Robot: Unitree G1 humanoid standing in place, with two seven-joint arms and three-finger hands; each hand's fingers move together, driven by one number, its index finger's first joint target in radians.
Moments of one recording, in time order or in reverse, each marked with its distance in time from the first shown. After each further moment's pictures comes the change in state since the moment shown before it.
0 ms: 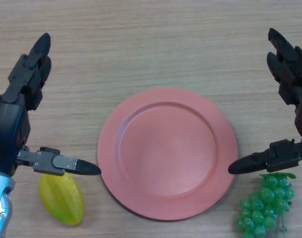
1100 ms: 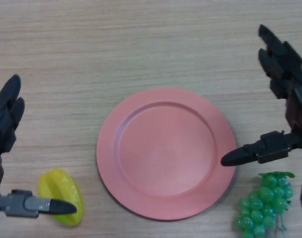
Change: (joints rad) left arm 0.246 -0.092 0.164 -0.063 -0.033 -0.053 -0.130; right arm -0.072 0.000 0.044 0.086 -0.016 0.002 -0.006
